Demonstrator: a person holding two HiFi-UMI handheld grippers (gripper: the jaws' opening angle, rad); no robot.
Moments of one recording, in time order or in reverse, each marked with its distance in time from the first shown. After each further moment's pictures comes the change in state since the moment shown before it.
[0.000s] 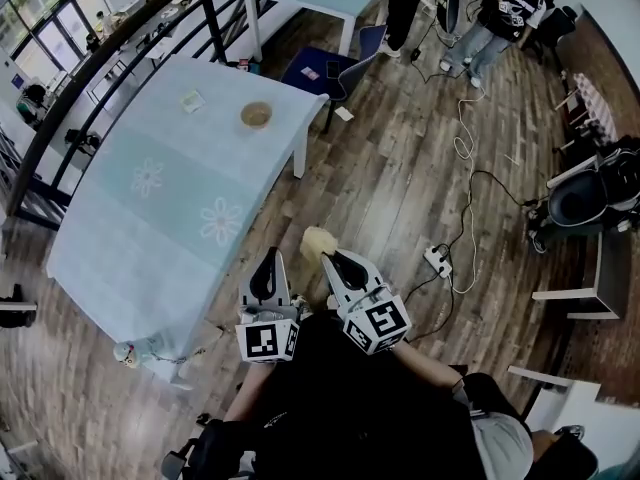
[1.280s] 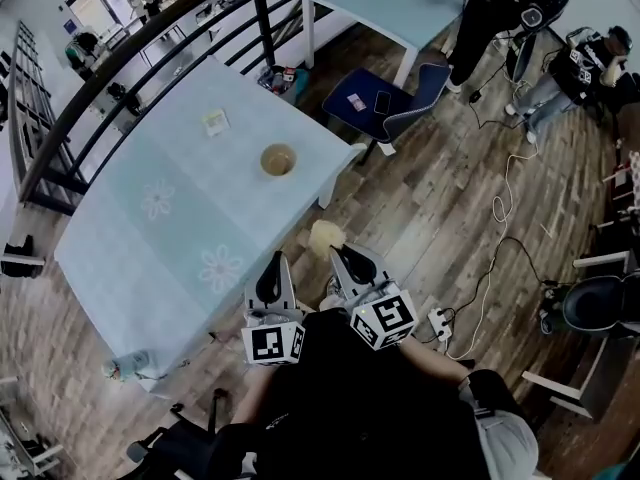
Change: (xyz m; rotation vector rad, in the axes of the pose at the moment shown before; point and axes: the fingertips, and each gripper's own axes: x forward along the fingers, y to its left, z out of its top) left arm 0.195 0.042 -0.018 -0.007 0.008 0.266; right arm 0.178 -0.154 0.060 -0.041 0.063 0.218
